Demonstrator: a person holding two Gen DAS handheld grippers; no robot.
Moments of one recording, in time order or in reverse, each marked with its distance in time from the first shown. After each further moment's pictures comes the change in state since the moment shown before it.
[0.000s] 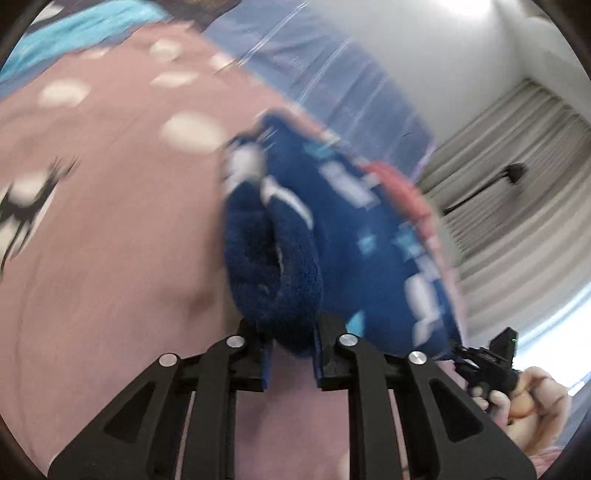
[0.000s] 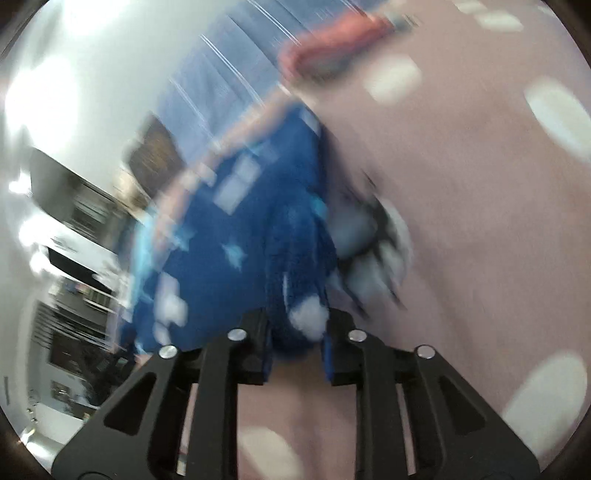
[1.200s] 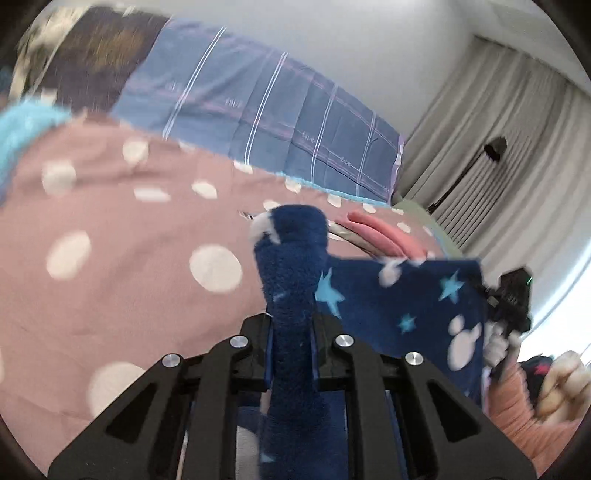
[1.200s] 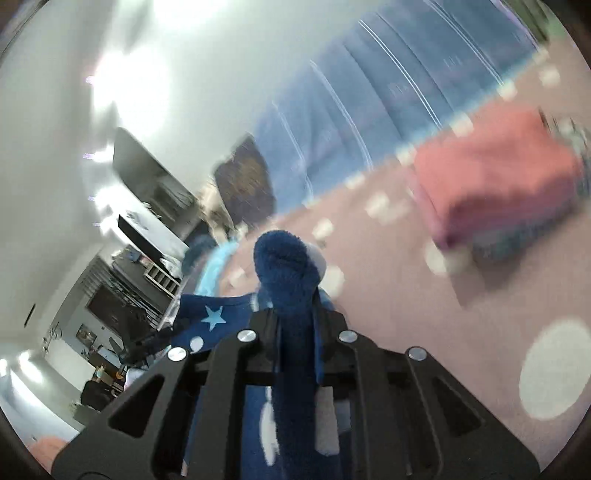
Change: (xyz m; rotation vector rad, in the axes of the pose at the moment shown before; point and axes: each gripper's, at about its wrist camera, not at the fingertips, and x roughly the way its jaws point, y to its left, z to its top) left arm 0.068 -0.069 0.205 0.347 -0.092 -0.057; right arm 0.050 0.069 0.220 -0.312 -0.163 0.411
